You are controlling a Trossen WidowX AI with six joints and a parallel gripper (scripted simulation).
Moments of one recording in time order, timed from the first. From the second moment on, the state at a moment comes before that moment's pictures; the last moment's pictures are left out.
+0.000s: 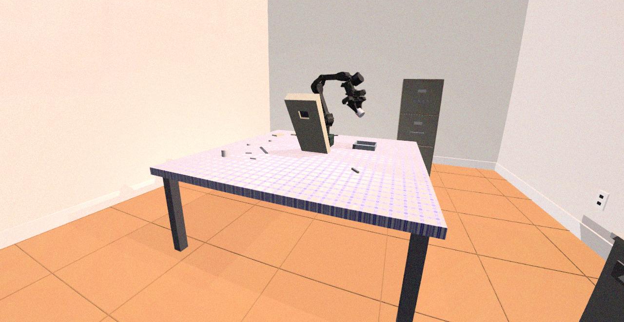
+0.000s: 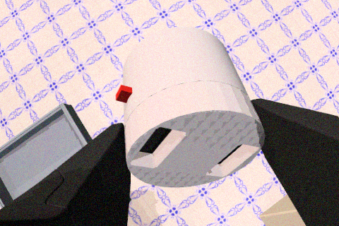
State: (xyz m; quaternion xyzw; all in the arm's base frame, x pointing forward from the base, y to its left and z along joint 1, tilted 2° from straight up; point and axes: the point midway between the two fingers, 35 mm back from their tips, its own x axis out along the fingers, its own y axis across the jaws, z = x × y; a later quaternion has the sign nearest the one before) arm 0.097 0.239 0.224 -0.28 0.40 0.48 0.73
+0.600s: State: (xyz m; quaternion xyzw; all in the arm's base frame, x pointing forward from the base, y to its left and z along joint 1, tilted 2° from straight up) arm 0.033 0.272 0.161 -0.33 0.36 0.58 0.66
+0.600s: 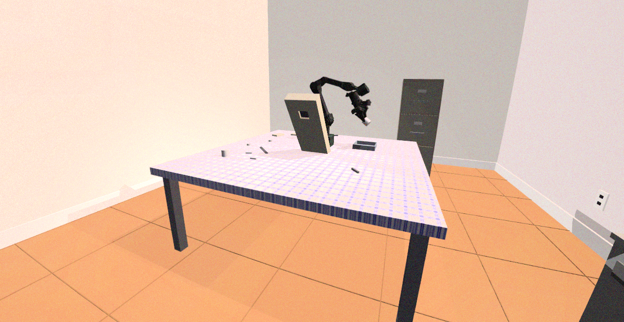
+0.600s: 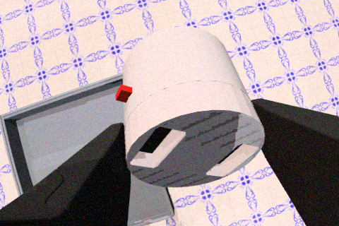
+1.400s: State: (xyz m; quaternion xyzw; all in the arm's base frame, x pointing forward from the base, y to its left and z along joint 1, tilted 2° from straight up) arm -0.059 0.263 0.074 -0.39 0.29 0.68 0.54
